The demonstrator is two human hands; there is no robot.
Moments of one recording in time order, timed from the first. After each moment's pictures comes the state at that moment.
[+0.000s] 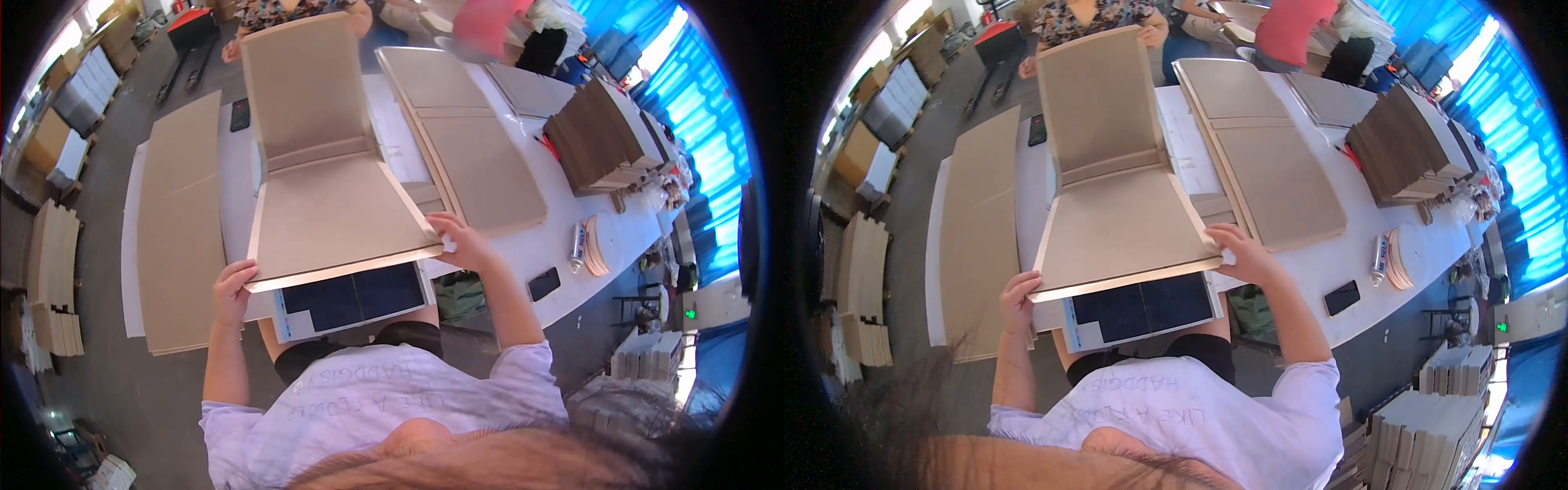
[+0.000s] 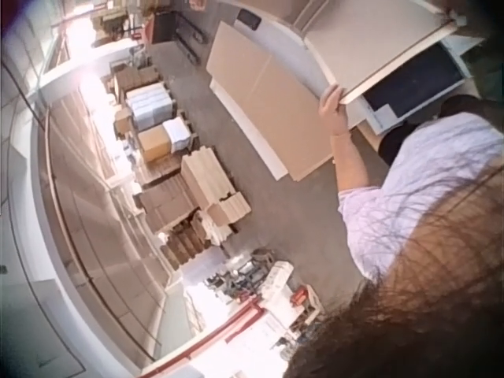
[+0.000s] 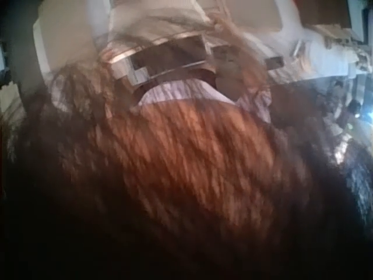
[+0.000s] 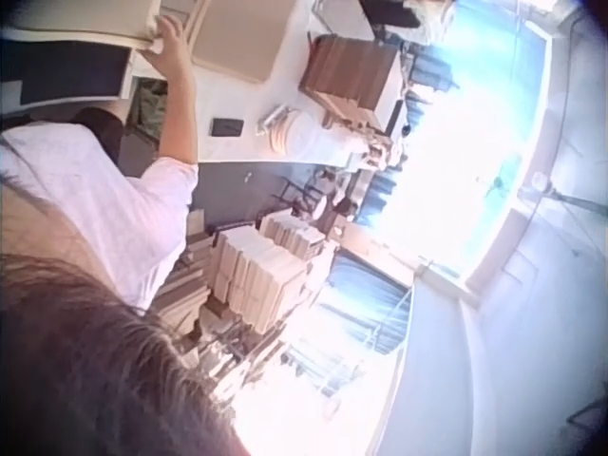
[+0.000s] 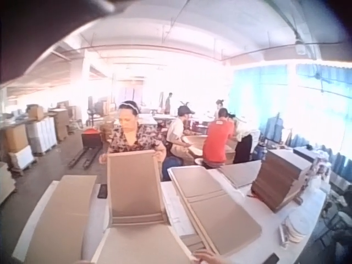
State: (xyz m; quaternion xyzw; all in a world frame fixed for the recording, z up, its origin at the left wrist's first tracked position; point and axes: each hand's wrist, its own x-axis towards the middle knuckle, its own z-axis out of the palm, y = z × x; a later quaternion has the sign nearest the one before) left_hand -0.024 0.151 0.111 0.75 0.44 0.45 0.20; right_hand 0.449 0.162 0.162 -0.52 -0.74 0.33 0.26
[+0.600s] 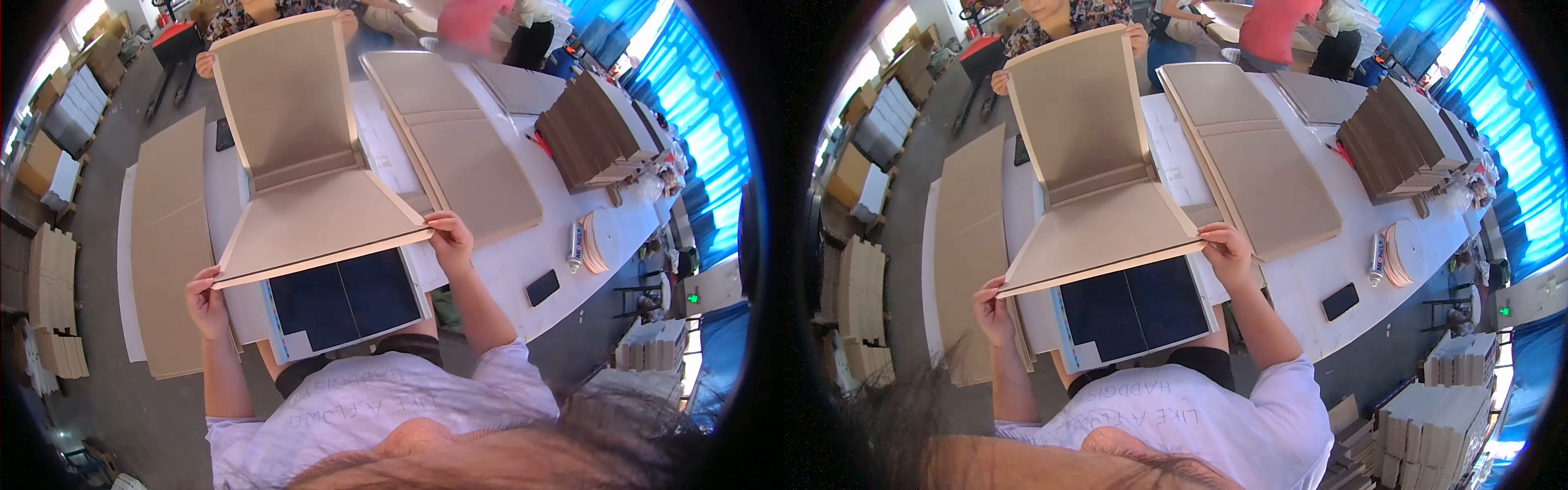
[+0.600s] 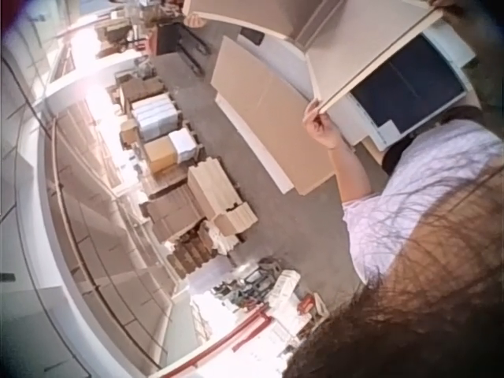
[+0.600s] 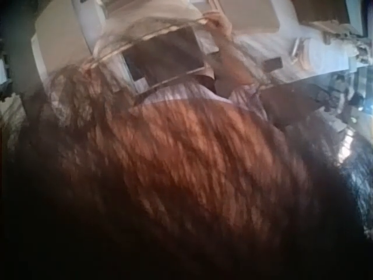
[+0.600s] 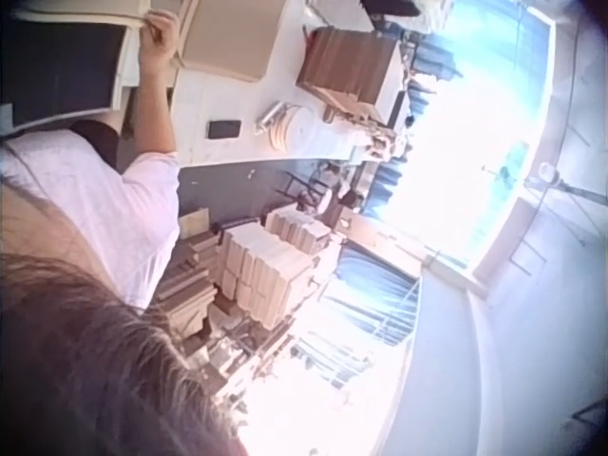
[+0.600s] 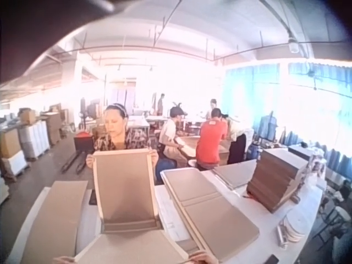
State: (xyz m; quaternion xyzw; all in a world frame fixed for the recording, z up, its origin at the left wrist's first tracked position) left_hand -0.022 0.190 0.114 0.61 0.36 0.66 0.27; right_hand 0.432 0.200 0.105 -0.37 -0.60 0.28 0.65
